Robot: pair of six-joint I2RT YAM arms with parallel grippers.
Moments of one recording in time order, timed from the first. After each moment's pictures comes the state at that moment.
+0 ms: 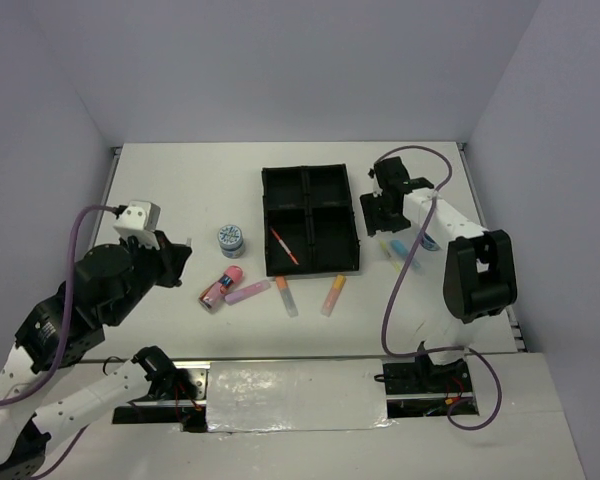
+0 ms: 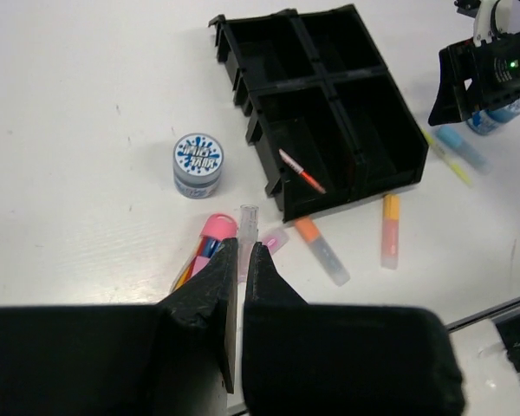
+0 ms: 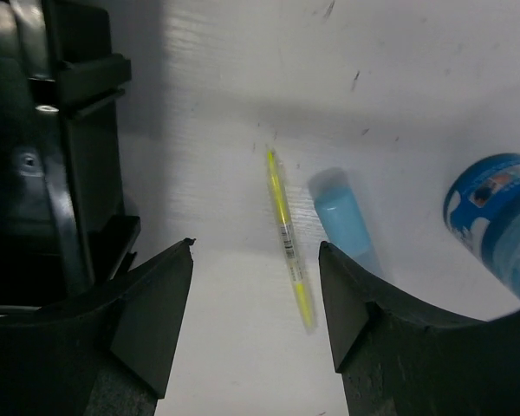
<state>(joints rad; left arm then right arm) -0.72 0.63 1.14 -0.85 -0.38 -0.37 0.23 1.68 1.26 -0.67 0.10 0.05</state>
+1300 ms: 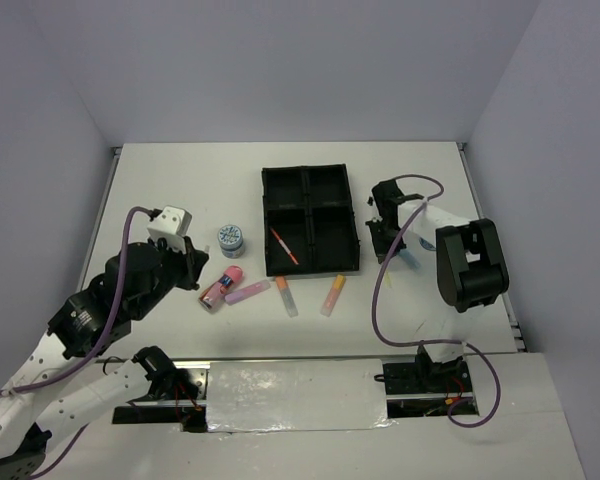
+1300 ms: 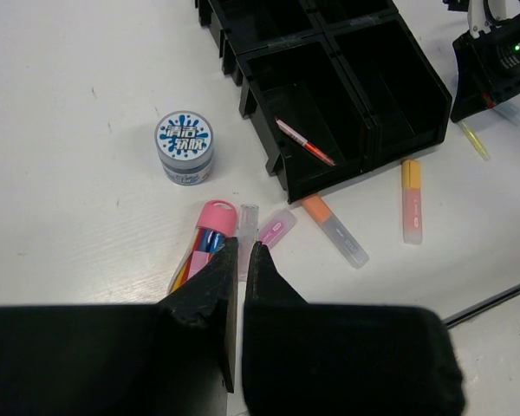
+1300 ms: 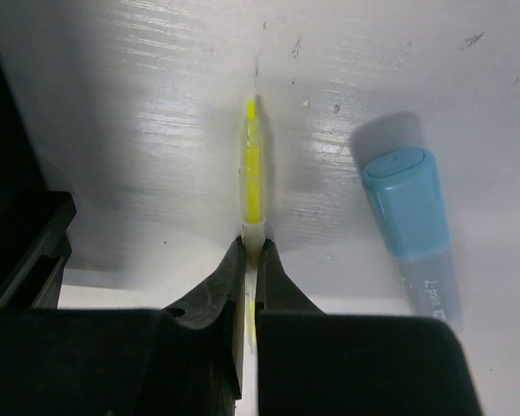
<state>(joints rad) -0.72 0.63 0.97 -0.74 -0.31 -0.29 0.22 1.80 1.12 -0.66 0.04 0.06</state>
